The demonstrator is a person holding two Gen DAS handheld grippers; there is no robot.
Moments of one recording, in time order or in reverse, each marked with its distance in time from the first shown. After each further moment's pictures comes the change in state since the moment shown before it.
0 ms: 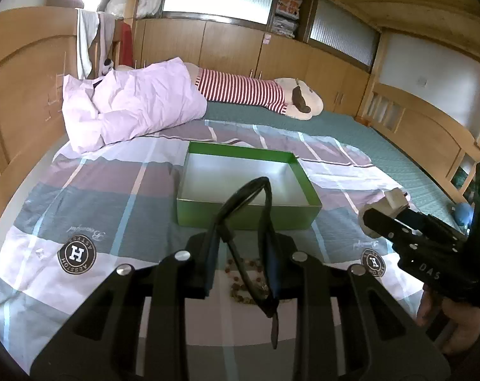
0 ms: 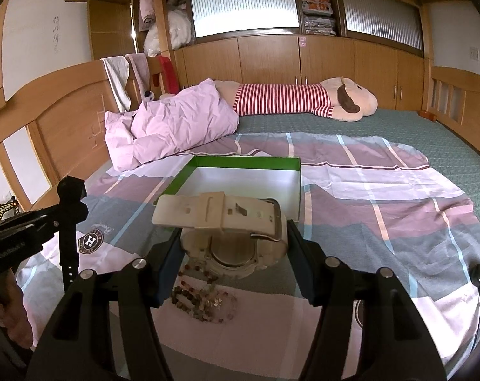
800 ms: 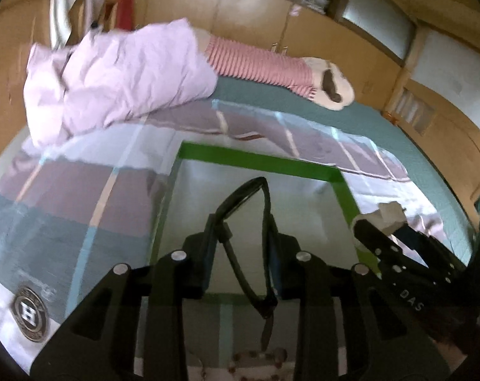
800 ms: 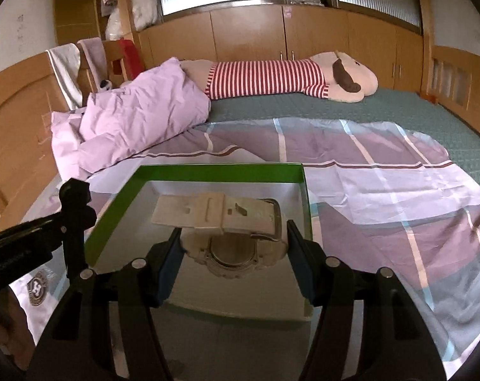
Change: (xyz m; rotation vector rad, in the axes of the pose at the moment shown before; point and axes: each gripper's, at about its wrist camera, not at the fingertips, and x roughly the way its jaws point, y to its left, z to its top) left arm 0.201 0.036 0.069 -0.105 0.130 0.035; right arm 0.187 -0.030 0.050 0.049 0.082 -0.085
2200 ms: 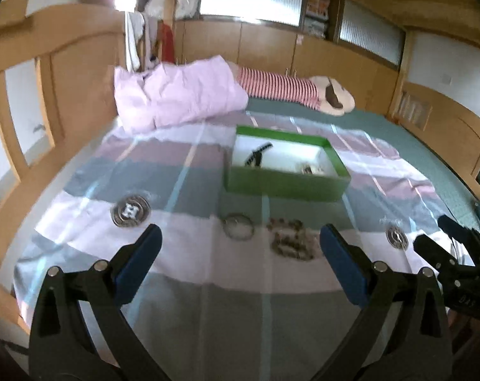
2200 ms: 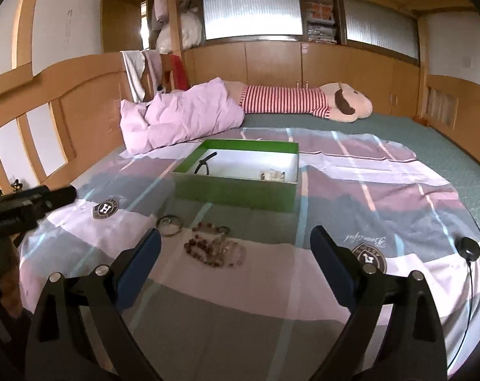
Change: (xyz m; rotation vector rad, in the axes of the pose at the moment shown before) left arm -0.244 0.008 -0.162 0.076 -0.130 0.128; right arm -0.248 0.029 -0.138 -0.105 -0.121 0.078
